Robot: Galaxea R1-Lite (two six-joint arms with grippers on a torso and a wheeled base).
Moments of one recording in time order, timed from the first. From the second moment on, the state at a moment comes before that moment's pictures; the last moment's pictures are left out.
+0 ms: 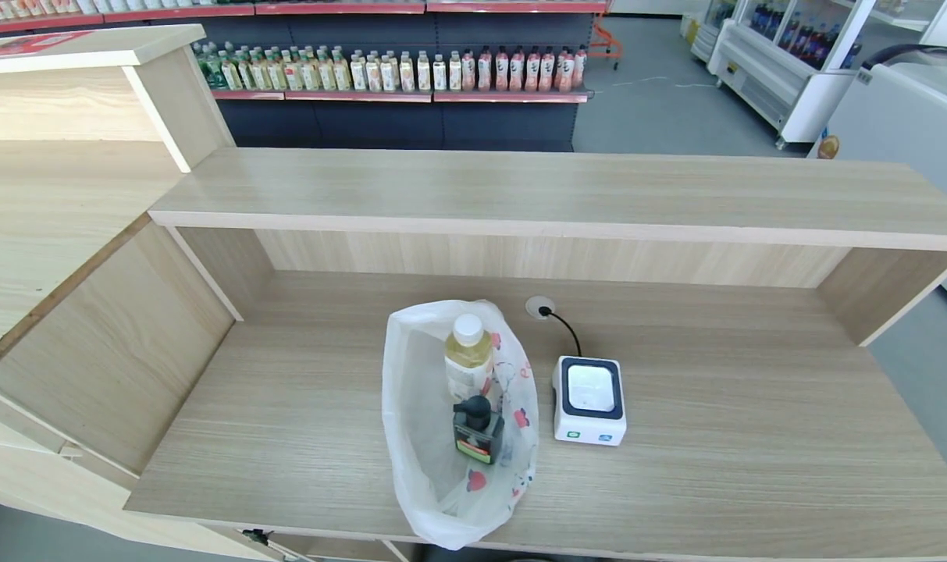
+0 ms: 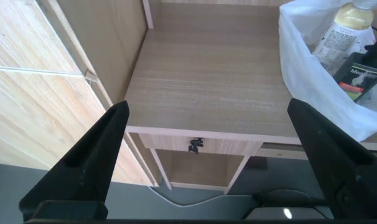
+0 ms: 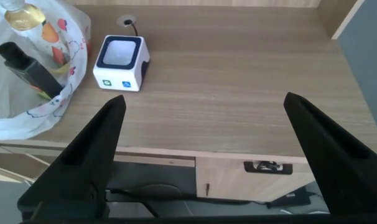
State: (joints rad) left arm 0.00 0.00 0.00 0.00 0.02 0.02; right arm 0.00 0.00 0.00 -0.03 0.03 -0.03
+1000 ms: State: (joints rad) left arm 0.00 0.00 0.00 0.00 0.02 0.01; right arm 0.00 0.00 0.00 -0.03 0.03 -0.03
